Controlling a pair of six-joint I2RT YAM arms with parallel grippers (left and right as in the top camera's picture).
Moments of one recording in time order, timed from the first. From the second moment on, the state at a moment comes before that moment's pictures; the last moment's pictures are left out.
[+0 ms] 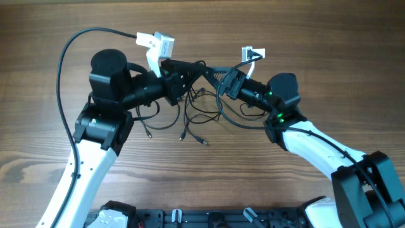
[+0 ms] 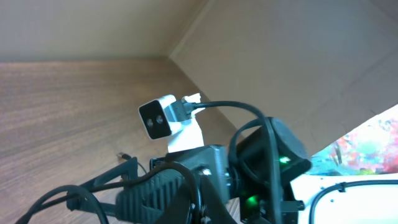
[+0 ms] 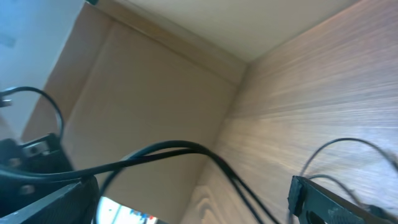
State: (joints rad) left arm -0.27 1.19 1.03 -0.09 0.84 -0.44; right arm 0.41 1.56 0.69 0.91 -0.68 1.13
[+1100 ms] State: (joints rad) left arm 0.42 1.13 1.03 0.59 1.18 -0.84; right arm 0.05 1.56 0.70 -0.01 -0.04 0.98
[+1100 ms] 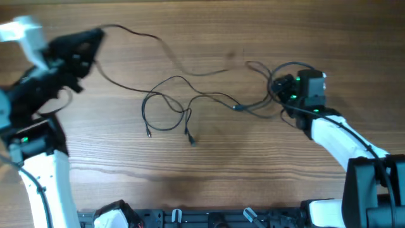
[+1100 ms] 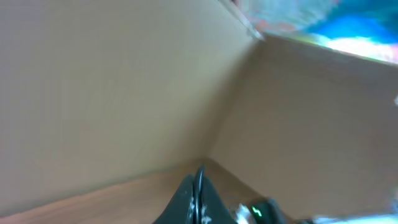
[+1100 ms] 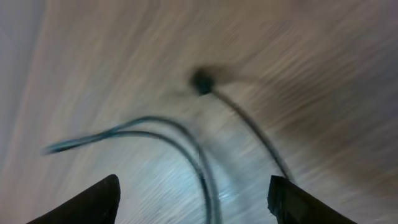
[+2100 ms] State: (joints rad) left arm 0.58 1.71 1.07 0.75 0.10 -0.68; right arm 0.01 1.56 0.70 -0.23 -0.07 0.69
